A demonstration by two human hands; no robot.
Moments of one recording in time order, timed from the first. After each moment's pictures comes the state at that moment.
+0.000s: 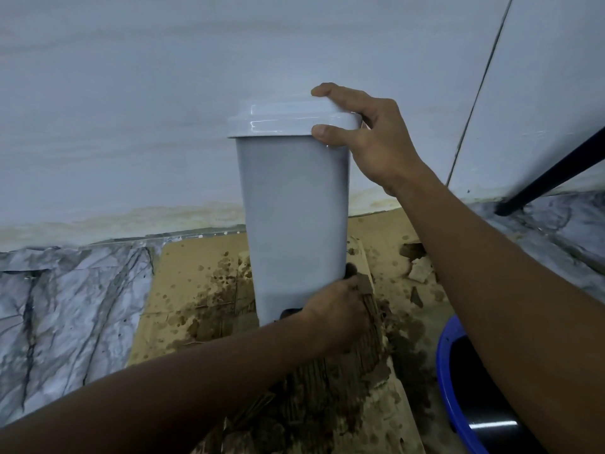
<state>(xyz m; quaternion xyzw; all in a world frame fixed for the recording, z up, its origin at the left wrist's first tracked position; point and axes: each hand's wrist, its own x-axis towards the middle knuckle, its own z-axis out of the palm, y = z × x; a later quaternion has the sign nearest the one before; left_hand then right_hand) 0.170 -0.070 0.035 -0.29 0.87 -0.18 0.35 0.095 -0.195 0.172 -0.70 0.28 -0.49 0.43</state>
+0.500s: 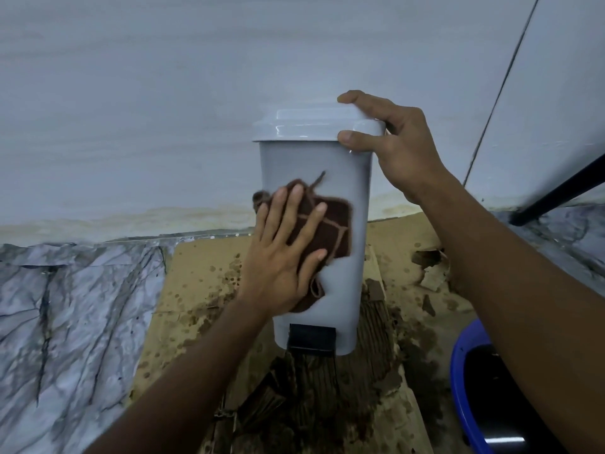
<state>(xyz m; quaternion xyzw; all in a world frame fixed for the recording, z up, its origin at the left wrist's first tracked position) 0.277 -0.079 0.038 -0.55 0.75 -0.23 -0.29 0.095 -0.198 0.171 -0.69 0.28 -0.49 0.45</state>
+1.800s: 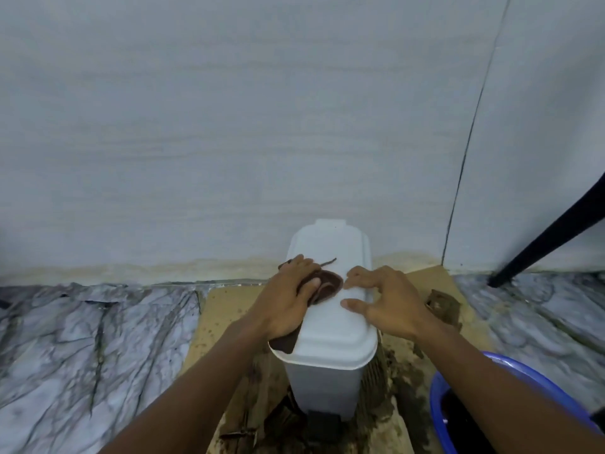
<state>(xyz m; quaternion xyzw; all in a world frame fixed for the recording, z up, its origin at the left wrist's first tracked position) 0.266 0.015 0.169 -0.64 0.69 0.15 -0.31 0.052 -0.051 0.161 -0.81 0.44 -0.27 0.29</state>
